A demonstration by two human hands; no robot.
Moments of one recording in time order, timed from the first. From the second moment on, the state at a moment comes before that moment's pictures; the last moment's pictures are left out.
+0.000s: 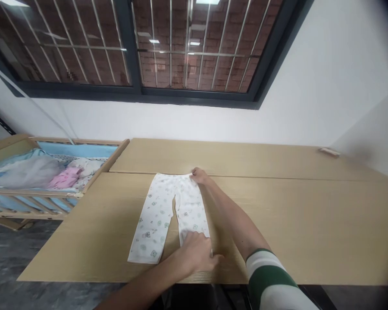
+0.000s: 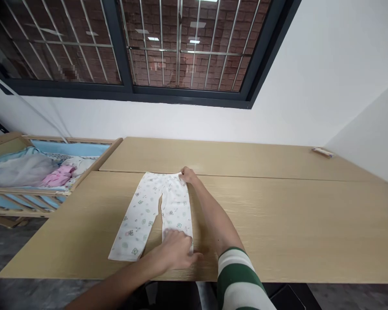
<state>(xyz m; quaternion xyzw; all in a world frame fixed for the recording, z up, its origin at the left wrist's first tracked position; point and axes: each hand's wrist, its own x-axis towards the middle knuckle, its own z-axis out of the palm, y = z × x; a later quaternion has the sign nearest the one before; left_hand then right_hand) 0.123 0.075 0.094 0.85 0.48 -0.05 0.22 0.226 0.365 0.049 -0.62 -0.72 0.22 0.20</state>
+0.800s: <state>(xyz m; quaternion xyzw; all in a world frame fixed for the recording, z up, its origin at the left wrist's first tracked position) -0.039 -0.005 0.076 0.60 0.64 0.28 0.38 0.063 0.346 0.084 -0.59 -0.69 0.29 0.31</state>
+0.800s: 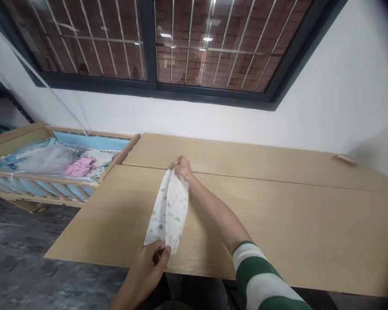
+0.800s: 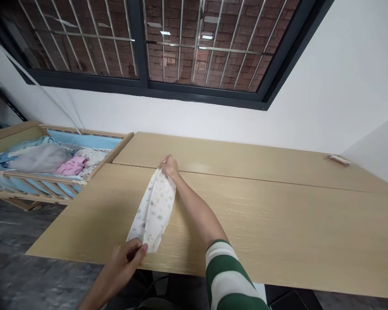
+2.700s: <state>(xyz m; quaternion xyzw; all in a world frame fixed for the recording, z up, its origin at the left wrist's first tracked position) -0.078 -0.016 0.032 0.81 0.55 0.22 -0.05 0.124 0.168 0.066 -0.21 -0.95 0.20 0.14</state>
